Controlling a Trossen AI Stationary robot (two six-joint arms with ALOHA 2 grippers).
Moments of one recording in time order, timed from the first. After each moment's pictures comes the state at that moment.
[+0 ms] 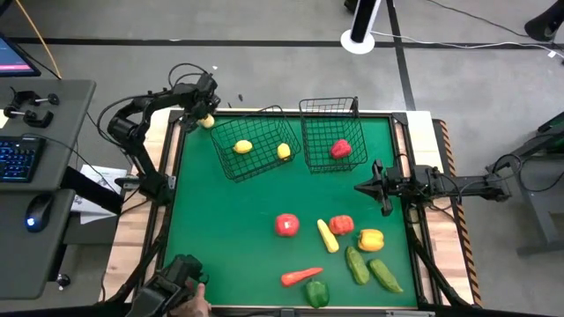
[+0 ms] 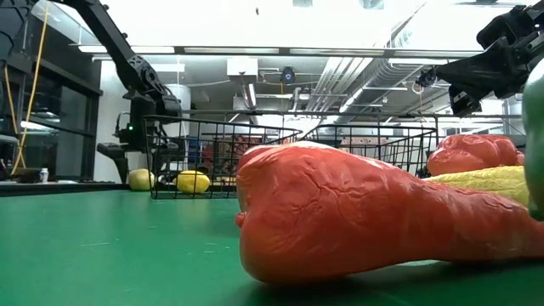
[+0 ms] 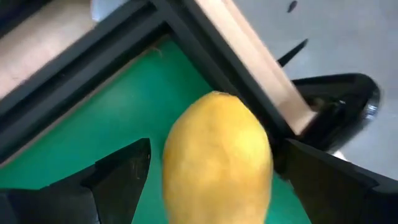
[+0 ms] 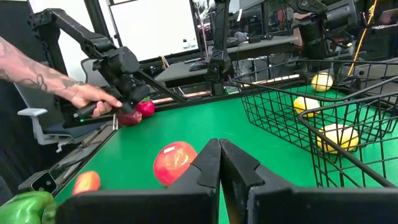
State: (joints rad) left arm 1.14 1.78 1.10 -0.66 -0.27 -1.30; right arm 0.05 0.02 0.01 0.01 0.00 0.18
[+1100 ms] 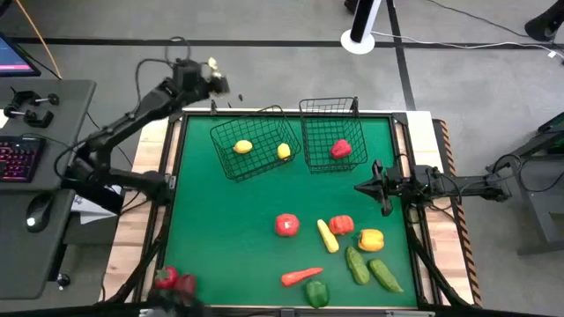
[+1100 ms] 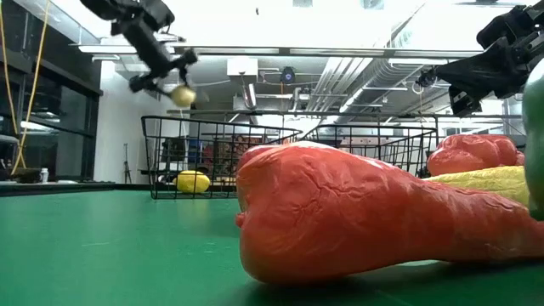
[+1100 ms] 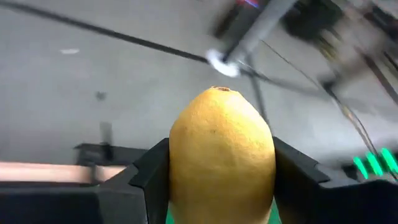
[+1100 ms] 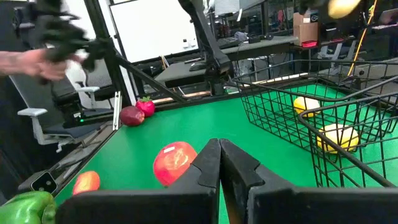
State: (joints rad) left arm 0.91 1.27 1.10 -0.38 -0.18 -0.60; right arm 0.05 0.02 0.01 0.01 0.00 0.18
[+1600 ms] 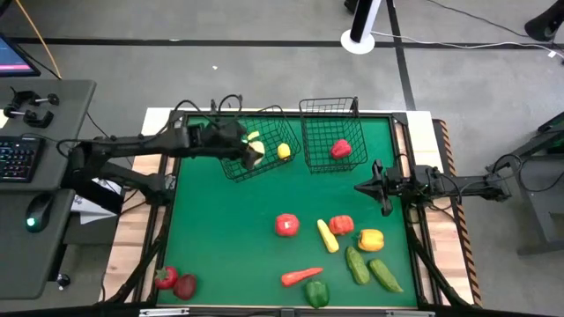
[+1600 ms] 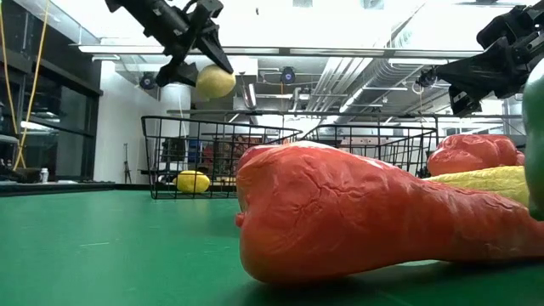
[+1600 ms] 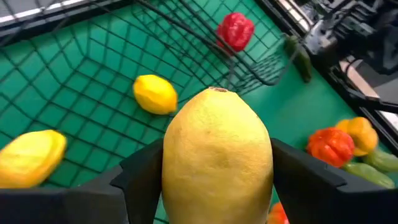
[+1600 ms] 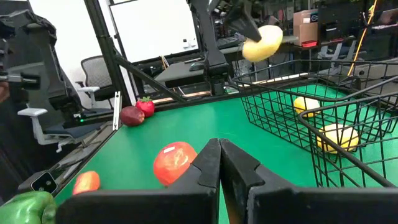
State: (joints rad) left arm 0.26 1.23 0.98 -0.44 -0.08 -0.61; right arm 0.05 0.02 0.01 0.01 0.00 0.18
